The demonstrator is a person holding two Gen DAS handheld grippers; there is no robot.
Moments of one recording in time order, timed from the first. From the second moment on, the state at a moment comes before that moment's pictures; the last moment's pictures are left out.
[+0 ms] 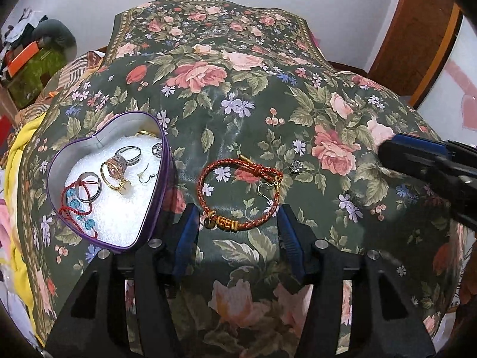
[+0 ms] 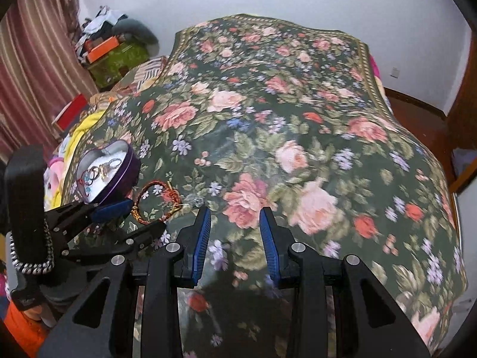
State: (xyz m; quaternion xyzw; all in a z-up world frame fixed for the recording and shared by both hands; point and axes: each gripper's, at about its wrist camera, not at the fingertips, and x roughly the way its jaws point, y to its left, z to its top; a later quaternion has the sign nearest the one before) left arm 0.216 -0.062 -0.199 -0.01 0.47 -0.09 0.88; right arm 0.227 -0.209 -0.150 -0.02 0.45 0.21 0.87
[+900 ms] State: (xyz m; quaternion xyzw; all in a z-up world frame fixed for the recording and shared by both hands) left arm 0.201 -0.042 -0.192 -0.05 0.48 -0.11 0.87; right arm 0.248 -0.157 -0.174 -0.09 0.46 0.23 0.85
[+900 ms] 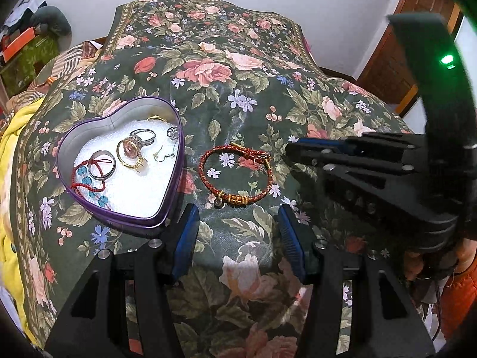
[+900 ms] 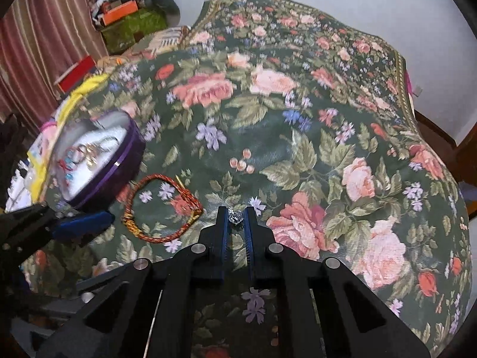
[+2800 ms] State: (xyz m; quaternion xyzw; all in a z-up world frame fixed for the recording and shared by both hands) left arm 0.178 -0.002 -0.096 -0.05 0.36 -0.05 0.93; right arm 0.199 -0.167 -0.079 -0.01 0.35 0.27 0.90
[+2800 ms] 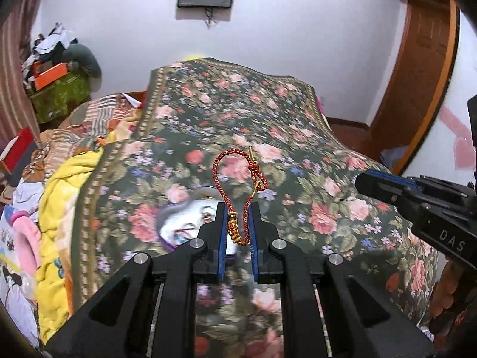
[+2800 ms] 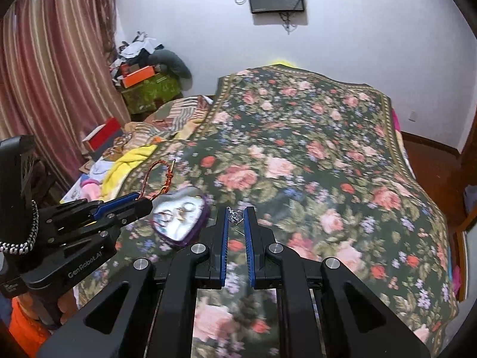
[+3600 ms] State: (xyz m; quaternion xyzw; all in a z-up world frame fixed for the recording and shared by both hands) left arm 0.186 0.051 -0.118 -0.09 0.37 -0.02 0.93; right arm 0.210 -0.084 -0.105 -0.04 0.38 0.33 0.86
